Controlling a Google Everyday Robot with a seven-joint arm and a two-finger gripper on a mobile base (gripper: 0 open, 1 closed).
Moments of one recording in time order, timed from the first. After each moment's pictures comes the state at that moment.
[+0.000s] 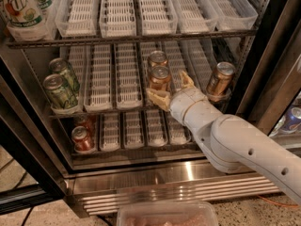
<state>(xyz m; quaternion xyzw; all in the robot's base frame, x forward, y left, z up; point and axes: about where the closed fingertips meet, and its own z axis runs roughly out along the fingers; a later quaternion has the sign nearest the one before) 0.607 -0.067 0.849 -0.25 0.69 0.06 0.68</state>
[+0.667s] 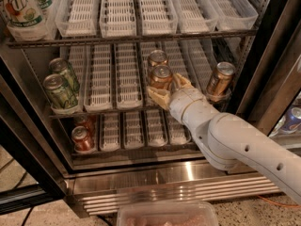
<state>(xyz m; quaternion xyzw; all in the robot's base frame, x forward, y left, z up) 0.618 -0.071 0.841 -0.24 0.70 0.06 0.67</state>
